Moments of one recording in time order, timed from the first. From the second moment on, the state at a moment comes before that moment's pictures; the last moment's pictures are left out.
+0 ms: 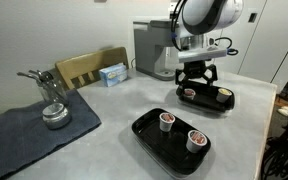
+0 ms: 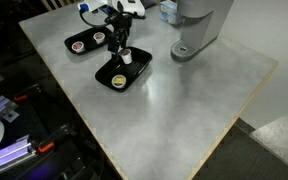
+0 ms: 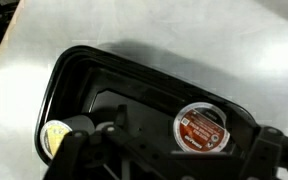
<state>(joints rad) 0.06 0.43 -0.15 -2.12 0.13 2.29 0.83</state>
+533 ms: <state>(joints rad) 0.06 0.43 -0.15 -2.13 0.13 2.35 0.80</state>
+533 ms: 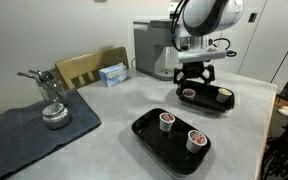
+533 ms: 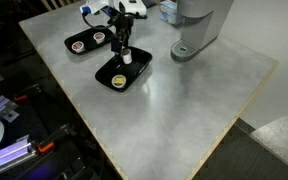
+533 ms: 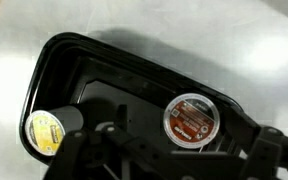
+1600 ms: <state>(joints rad) 0.06 0.45 -0.15 -2.15 0.13 2.44 0.72</state>
